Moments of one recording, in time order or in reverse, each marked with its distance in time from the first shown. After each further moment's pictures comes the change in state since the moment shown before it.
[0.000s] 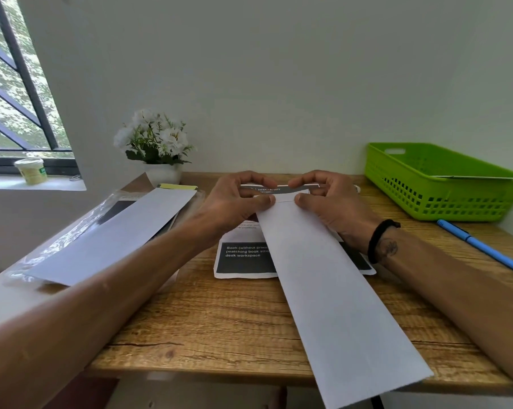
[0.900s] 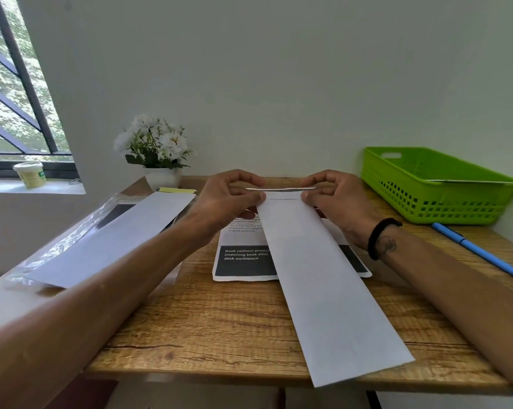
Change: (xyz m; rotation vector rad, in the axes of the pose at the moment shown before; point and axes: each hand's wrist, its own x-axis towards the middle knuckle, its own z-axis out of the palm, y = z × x) left_hand 0.009 -0.005 -0.013 0.020 0.056 0.020; right_hand 0.013 0.010 -0.011 0.005 0.139 0.028
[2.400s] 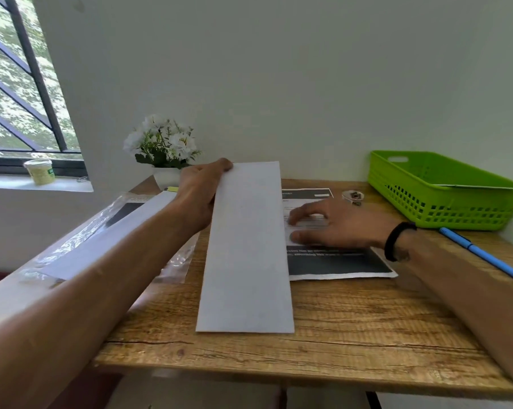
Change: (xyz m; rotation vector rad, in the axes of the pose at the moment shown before) left_hand 0.003 0.027 -0.020 -0.382 0.413 -0.265; right_hand -0.009 -0.010 -0.010 -0.837 -0.592 -0.131
